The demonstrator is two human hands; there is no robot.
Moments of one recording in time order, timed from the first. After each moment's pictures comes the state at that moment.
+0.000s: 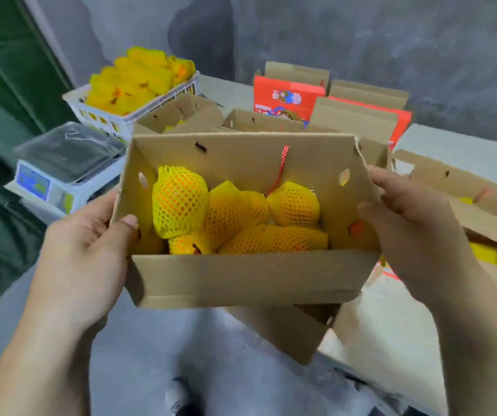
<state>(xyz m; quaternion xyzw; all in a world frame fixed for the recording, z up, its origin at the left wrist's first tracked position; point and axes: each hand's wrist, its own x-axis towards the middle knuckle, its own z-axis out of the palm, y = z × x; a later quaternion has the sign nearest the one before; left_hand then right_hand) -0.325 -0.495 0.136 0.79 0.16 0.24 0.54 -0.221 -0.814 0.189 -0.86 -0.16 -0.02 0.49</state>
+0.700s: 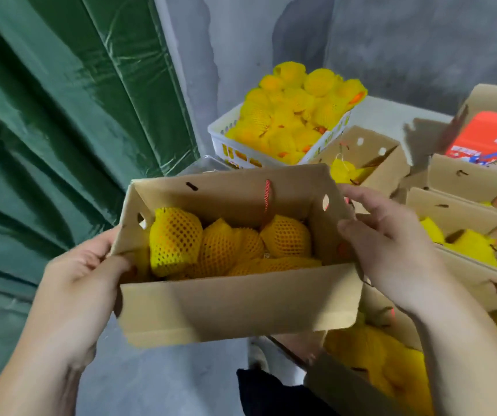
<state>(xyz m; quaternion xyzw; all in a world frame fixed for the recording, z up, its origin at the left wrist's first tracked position) -0.255 0.003 0.120 0.74 0.34 0.21 0.54 -0.063 -0.277 0.132 -0.79 -0.21 0.11 0.56</state>
